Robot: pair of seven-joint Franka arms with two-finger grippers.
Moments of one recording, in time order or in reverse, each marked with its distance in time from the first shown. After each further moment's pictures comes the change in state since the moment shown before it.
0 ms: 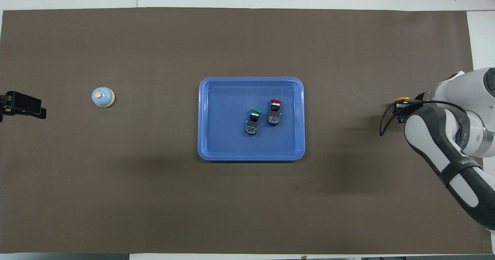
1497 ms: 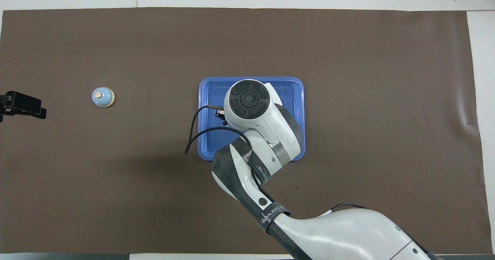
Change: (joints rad) left arm 0.000 0.000 0.000 0.000 0.000 0.000 0.000; right arm 0.746 0.288 0.009 0.437 0.089 -0.063 0.841
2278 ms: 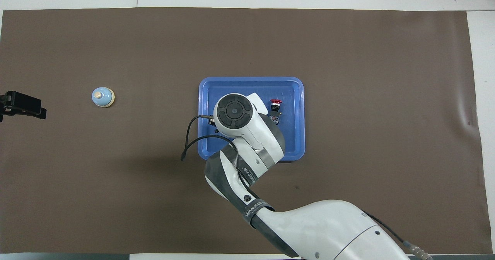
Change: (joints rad) left arm 0.000 0.000 0.000 0.000 0.000 0.000 0.000; right arm 0.028 0.069 -0.002 -0.014 0.000 0.062 0.000
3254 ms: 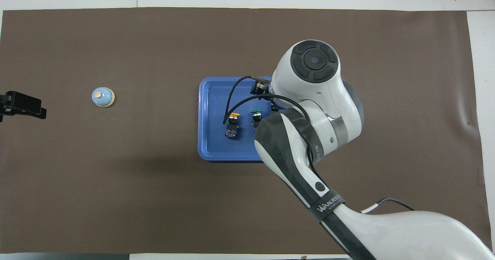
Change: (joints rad) left arm 0.000 0.000 0.000 0.000 0.000 0.000 0.000; right arm -0.210 -0.246 -0.025 0.015 0.000 -0.293 -0.087
